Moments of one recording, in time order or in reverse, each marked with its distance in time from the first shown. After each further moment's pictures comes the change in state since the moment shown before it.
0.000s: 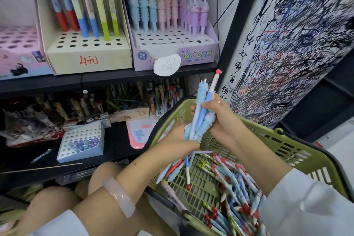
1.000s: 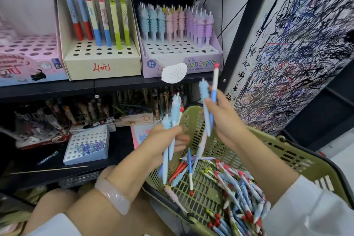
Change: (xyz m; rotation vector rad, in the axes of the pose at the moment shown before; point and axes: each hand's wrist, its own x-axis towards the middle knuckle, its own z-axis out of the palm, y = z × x) left_hand -0.013 0.007 -0.027 -0.566 0.251 -0.160; right_hand -0.004 -0.014 0.023 -0.512 0.094 -0.177
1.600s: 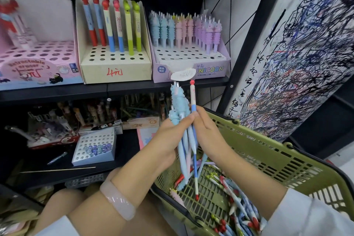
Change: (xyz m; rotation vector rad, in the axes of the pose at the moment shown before) left_hand -0.019 0.018 0.011 -0.188 0.007 0.205; right_hand -0.023 0.011 0.045 -0.276 -0.120 -0.179
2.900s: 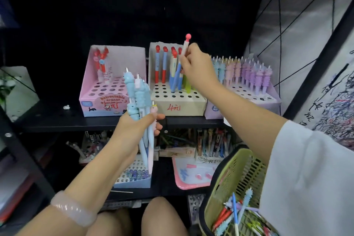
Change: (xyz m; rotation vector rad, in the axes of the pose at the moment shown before) left_hand -0.026 0.131 -0.143 0.165 0.268 0.423; right_hand 0.176 -0.168 0.085 -0.381 0.174 -0.488
